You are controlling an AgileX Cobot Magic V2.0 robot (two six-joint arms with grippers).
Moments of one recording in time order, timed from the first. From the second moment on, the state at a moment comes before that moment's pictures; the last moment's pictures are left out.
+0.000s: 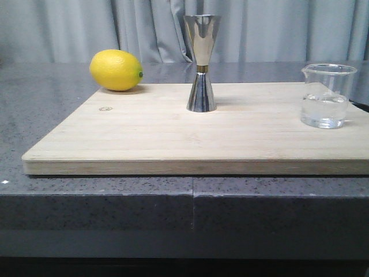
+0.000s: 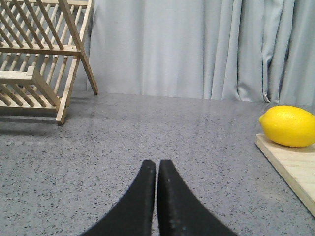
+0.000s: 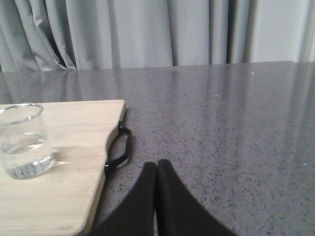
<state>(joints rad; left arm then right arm) -0.01 -0.01 0.00 0.04 0.01 -0.07 -0.05 -0.01 0.01 0.04 0.07 0.00</state>
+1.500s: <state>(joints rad) -0.01 -0.01 0.00 0.04 0.01 -0.07 -0.05 -0.01 0.01 0.01 0.06 0.00</state>
